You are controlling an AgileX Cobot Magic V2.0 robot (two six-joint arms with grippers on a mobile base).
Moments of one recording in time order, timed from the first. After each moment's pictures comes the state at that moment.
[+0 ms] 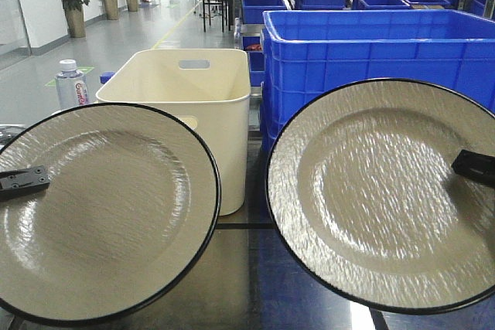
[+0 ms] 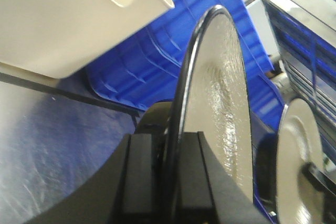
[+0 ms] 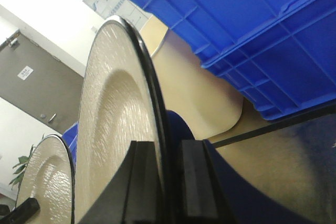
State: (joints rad) left arm 0.35 1.21 -0.90 -1.60 1.05 0.78; right arm -0.28 1.00 -0.87 1.47 0.83 -0.67
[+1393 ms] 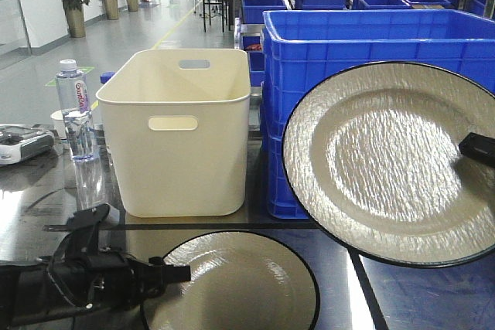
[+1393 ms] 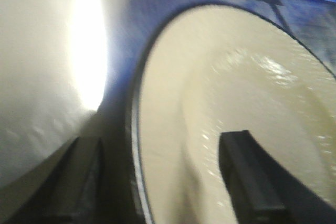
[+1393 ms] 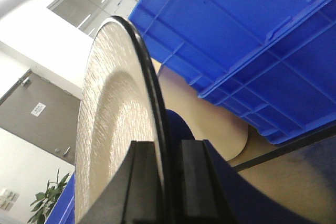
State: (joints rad) left arm -0.22 1.62 -0.90 -1.70 0.41 1.35; right arm -0.28 1.07 -0.86 1.63 0.79 -0.73
